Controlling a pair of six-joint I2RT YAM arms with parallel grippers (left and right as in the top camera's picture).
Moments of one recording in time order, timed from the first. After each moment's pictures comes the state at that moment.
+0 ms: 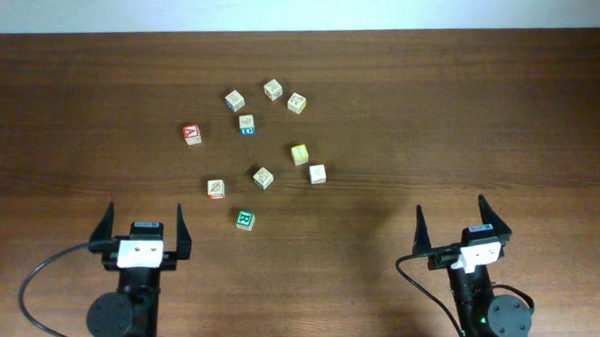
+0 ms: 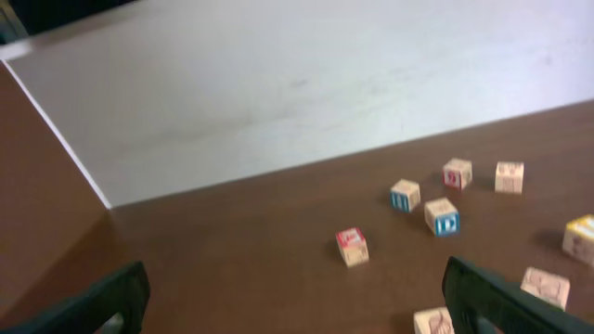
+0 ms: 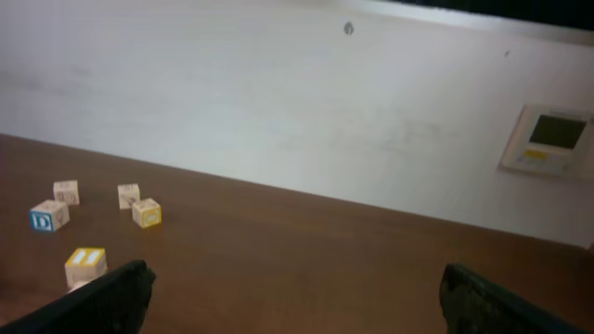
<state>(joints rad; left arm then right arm) 0.08 0.12 0.16 -0.05 0.03 0.25 0.08 0.01 0.05 0.05 -0.05 -0.14</state>
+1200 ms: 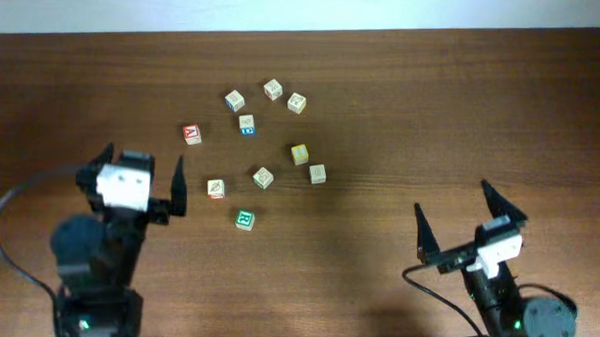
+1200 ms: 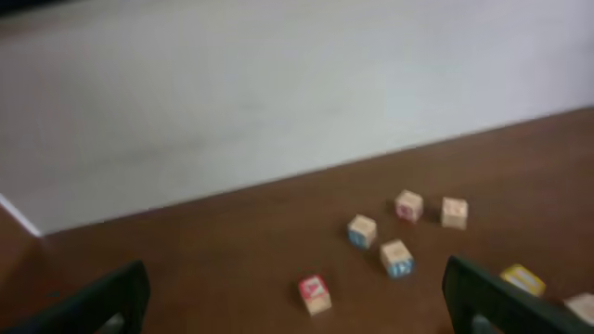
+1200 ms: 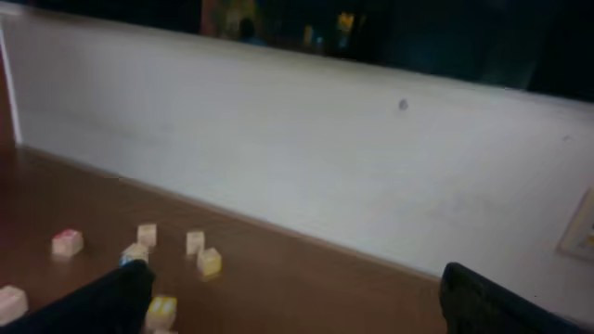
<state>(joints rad) 0.08 0.68 0.61 -0.09 0.17 0.22 0.08 0.20 0.40 -0.12 -0.23 -0.14</state>
